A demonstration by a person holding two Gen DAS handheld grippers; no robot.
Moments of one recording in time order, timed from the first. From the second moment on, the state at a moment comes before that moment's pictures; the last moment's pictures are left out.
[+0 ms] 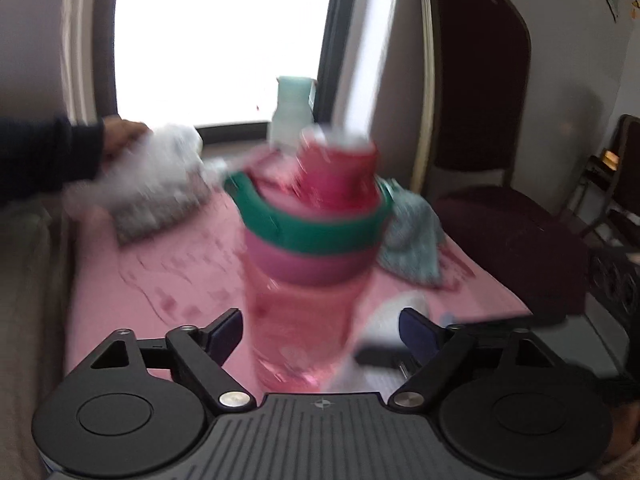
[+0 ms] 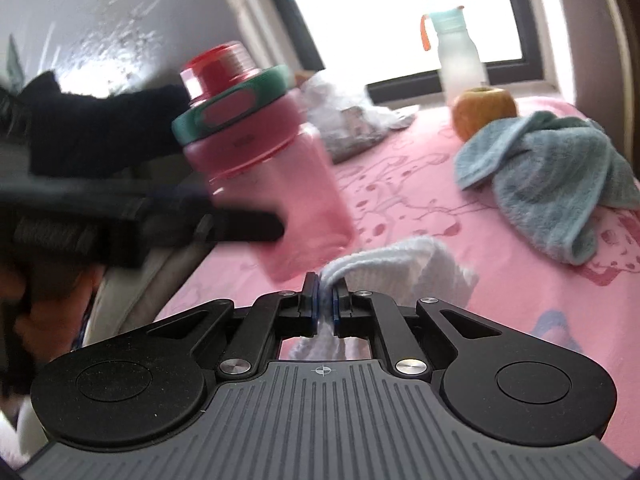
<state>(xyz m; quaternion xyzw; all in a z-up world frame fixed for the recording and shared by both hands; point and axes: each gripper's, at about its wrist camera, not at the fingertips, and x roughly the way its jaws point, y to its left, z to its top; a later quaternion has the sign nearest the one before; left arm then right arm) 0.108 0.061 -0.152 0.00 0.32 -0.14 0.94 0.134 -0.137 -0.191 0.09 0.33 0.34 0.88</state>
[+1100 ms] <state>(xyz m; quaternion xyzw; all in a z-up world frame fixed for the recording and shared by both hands) 0.132 0.045 -0.141 0.02 0.33 -0.13 0.94 0.150 -0.096 -0.215 0.12 0.36 0.38 0.84</state>
